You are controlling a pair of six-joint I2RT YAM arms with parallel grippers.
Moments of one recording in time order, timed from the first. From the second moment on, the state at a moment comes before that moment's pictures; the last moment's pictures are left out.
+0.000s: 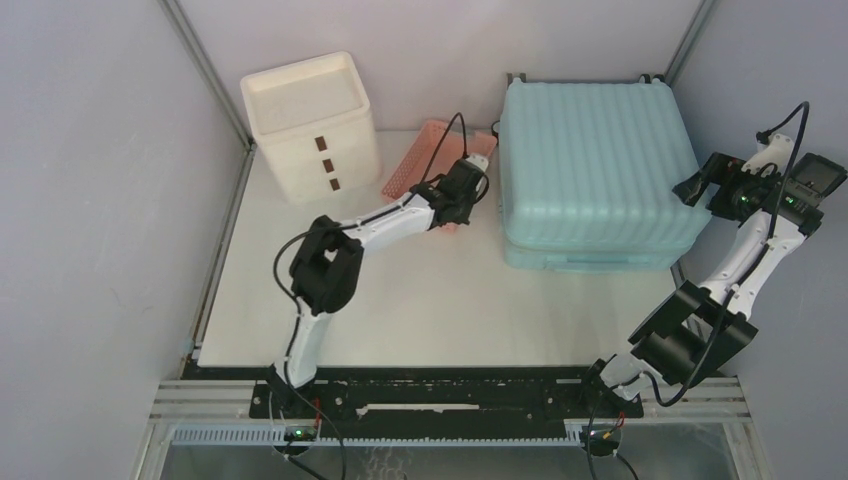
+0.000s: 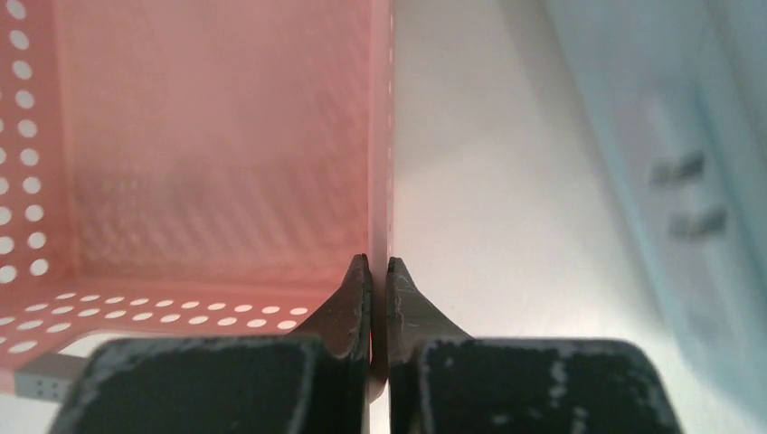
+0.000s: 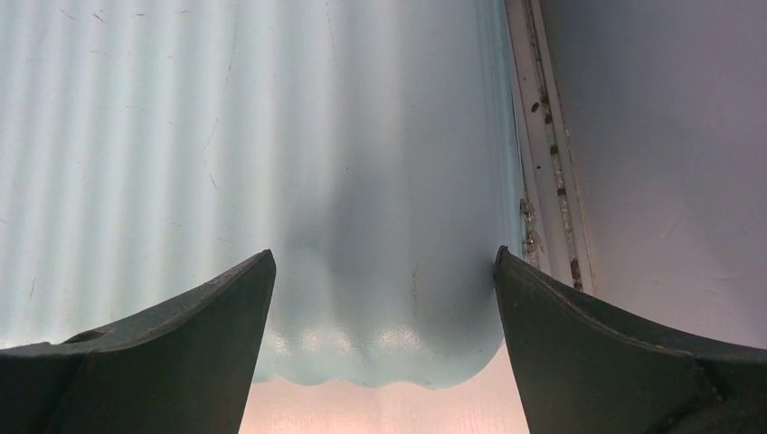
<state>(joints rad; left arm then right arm) -0.76 2.23 1.85 -0.42 -0.28 -0.19 -0.80 1.48 1.47 -0.75 -0.74 -0.21</state>
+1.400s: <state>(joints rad) -0.55 0.81 0.65 -0.54 -0.23 -0.74 -0.73 1.37 1.50 -1.01 -0.84 -0.35</state>
